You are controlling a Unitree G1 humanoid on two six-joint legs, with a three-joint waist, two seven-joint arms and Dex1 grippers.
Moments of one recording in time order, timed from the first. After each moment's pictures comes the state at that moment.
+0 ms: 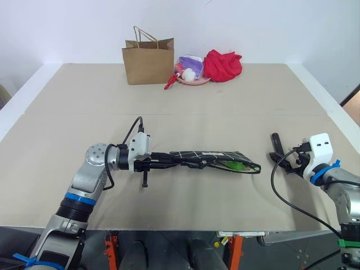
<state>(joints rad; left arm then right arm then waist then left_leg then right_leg) -0.51 0.45 -0.16 0.09 -0.36 0.05 -1.30 -0.23 -0.76 -0.32 0.16 0.32 0.50 0.58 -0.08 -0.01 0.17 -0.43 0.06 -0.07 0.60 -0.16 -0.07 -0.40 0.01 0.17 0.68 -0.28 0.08</state>
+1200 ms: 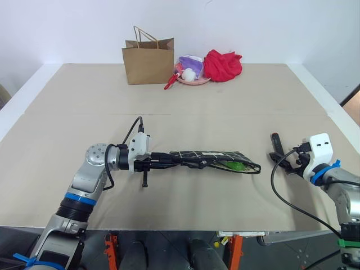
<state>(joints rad) -0.51 0.45 -0.16 0.09 -0.36 0.05 -1.30 -0.23 -0.76 -0.32 0.16 0.31 0.50 0.58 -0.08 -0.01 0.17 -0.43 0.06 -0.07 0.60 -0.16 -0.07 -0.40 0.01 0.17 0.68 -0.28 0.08</state>
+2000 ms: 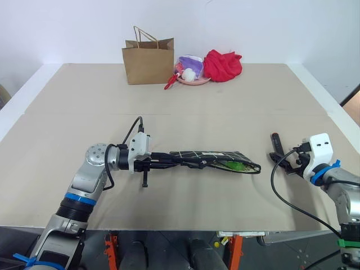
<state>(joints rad) -0.51 0.45 -0.16 0.09 -0.36 0.05 -1.30 -0.23 -0.76 -0.32 0.16 0.31 0.50 0.58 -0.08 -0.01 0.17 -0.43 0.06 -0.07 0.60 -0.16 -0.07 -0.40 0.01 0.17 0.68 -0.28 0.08</state>
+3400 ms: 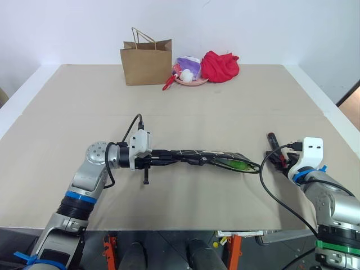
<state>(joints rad) -0.54 0.45 -0.16 0.10 -0.35 0.04 -1.26 -0.24 -0.54 -0.40 0.00 0.35 0.71 0.28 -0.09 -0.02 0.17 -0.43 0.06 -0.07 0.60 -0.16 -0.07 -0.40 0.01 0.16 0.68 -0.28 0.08</state>
